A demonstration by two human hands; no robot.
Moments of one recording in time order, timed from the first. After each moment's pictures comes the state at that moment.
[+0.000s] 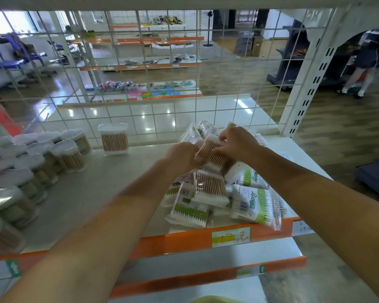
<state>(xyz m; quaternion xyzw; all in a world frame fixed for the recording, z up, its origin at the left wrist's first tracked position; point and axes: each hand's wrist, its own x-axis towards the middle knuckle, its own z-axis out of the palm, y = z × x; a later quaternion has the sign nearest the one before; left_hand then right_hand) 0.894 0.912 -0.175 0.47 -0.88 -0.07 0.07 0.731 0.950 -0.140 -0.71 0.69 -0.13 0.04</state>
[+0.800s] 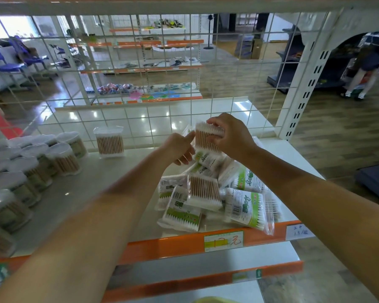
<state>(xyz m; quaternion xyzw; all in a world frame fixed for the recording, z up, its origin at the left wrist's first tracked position) 0.881 0.908 -0.144 0.58 -0.67 -0.43 0.19 0.727 0.950 -0.131 -0.73 0.61 -0.32 0.02</state>
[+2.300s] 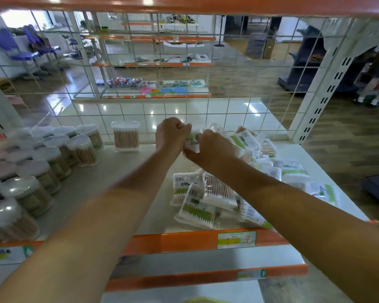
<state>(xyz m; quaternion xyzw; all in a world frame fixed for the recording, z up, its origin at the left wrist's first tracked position) 0.916 0.914 -0.133 0.61 -0.62 -0.22 0.44 0.812 0.963 -0.132 -0.74 0.64 -0.18 -0.04</state>
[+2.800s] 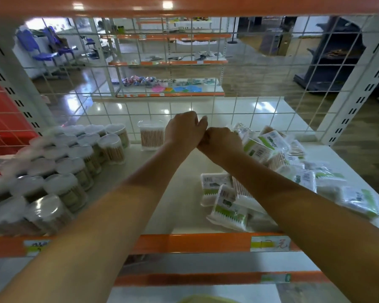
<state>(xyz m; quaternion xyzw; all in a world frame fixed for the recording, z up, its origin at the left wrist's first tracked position) 0.963 0.912 -0.111 0.59 -0.74 -0.06 0.33 0.860 0.935 -0.130 -0.72 0.67 -0.19 0.01</state>
